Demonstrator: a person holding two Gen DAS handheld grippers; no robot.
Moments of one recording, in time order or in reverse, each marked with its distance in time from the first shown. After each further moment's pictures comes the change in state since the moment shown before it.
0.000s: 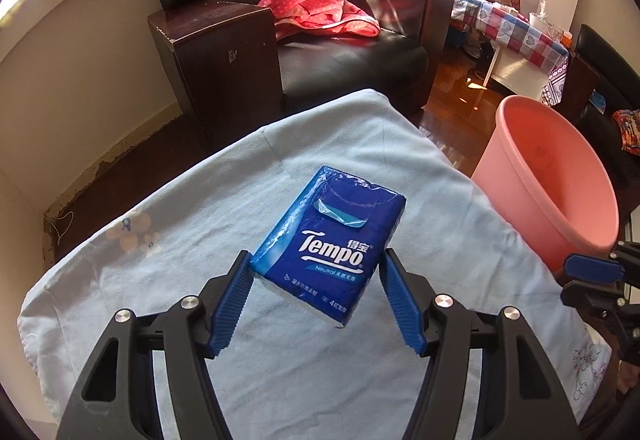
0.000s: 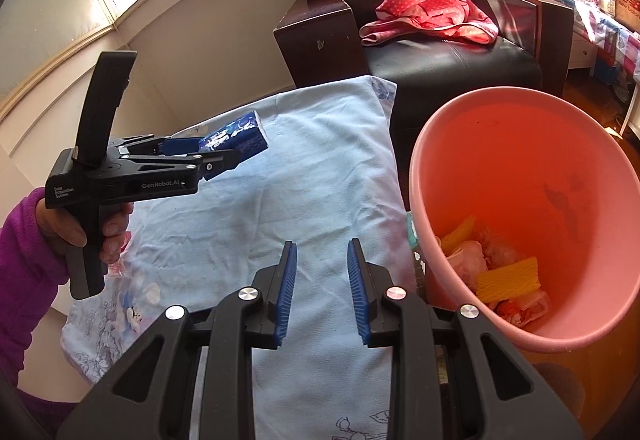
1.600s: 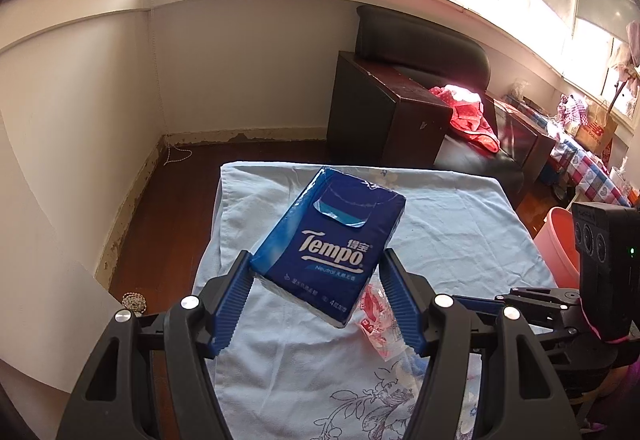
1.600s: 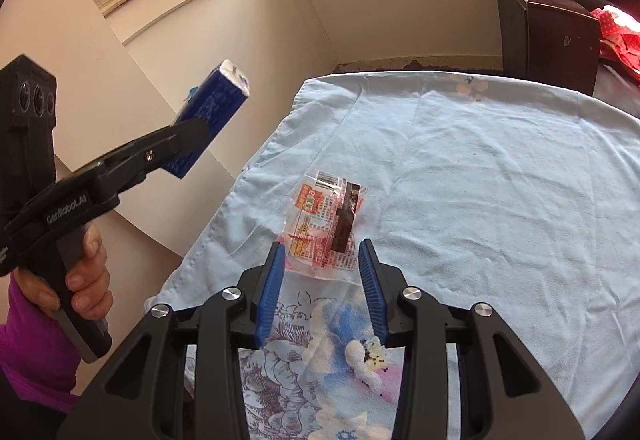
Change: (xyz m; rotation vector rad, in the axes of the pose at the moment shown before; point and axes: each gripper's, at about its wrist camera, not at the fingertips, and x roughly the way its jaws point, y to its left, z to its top) left arm -0.221 0.126 -0.198 -0.484 -0.271 0.271; right arm 0.068 0.223 -0.010 -0.310 0.192 0.420
